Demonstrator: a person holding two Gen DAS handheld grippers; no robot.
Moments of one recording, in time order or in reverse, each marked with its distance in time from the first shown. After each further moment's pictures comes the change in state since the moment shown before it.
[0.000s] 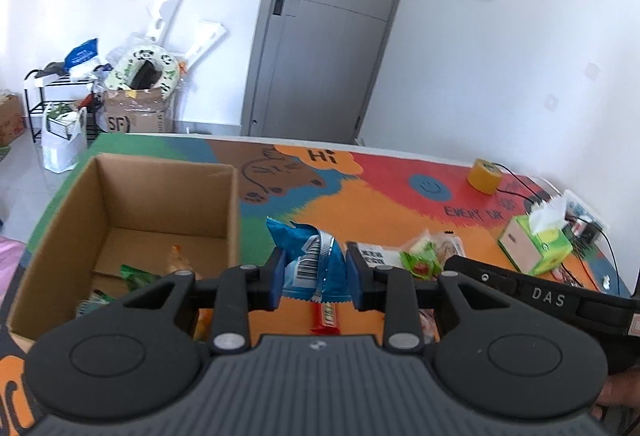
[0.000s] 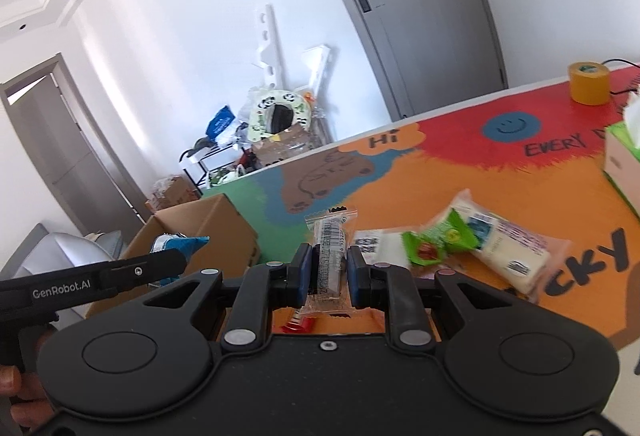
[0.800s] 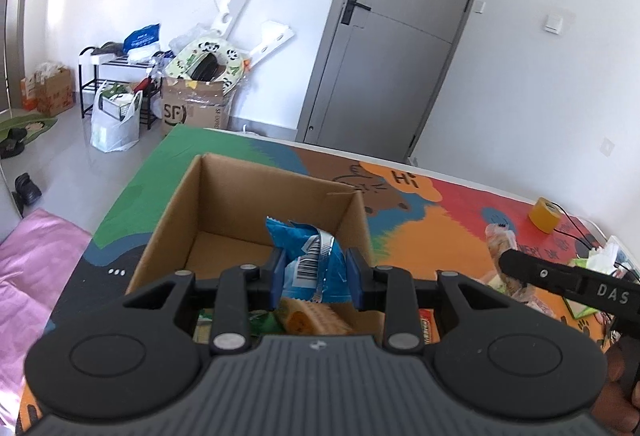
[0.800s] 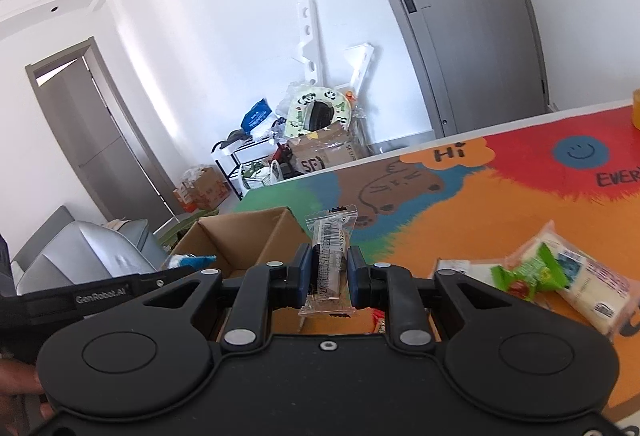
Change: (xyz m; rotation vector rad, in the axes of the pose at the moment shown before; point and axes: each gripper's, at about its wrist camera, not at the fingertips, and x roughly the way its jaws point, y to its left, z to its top) left arm 0.002 0.082 0.012 -0.130 -0.019 0.120; right arm 0.037 0.053 0.019 -0.068 0.009 0.084
